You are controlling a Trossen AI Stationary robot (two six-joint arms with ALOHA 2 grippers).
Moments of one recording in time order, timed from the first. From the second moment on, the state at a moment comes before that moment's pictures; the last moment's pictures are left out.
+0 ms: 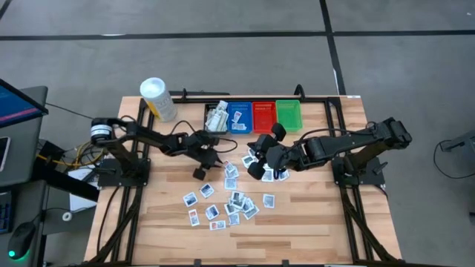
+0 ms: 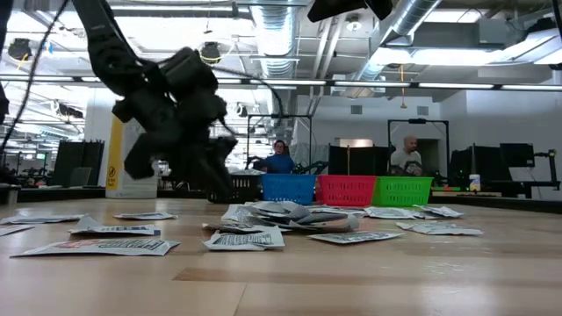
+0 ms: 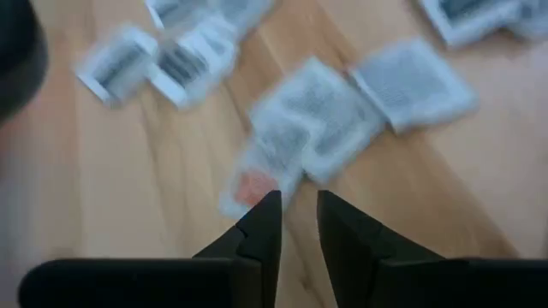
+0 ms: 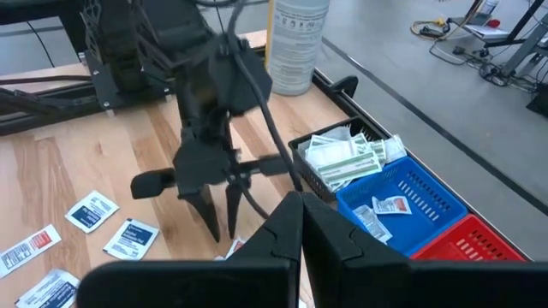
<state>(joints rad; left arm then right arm) 0.21 1.65 0.55 0.32 0.32 0.62 0.25 1.49 1.33 -0.48 0.70 0.37</state>
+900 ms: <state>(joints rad) 0.21 1.74 0.55 0.42 0.24 0.59 0.25 1.49 1.33 -0.49 0.70 0.37</state>
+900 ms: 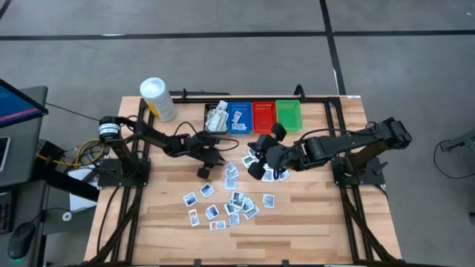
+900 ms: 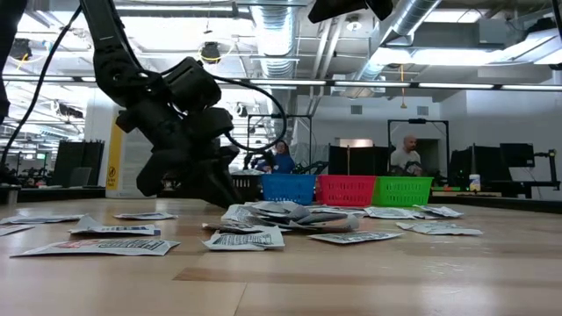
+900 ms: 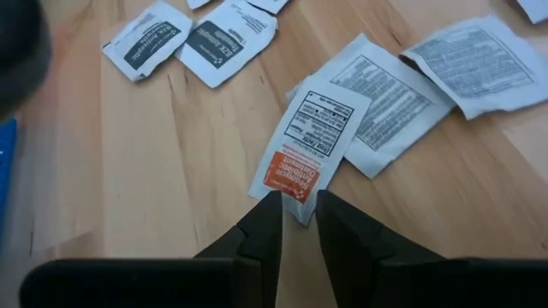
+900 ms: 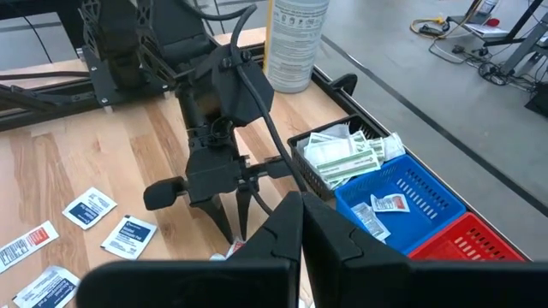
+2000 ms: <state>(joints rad) 0.21 1.65 0.54 0.37 0.27 0.35 0.25 1.49 1.33 -0.49 0.65 0.37</state>
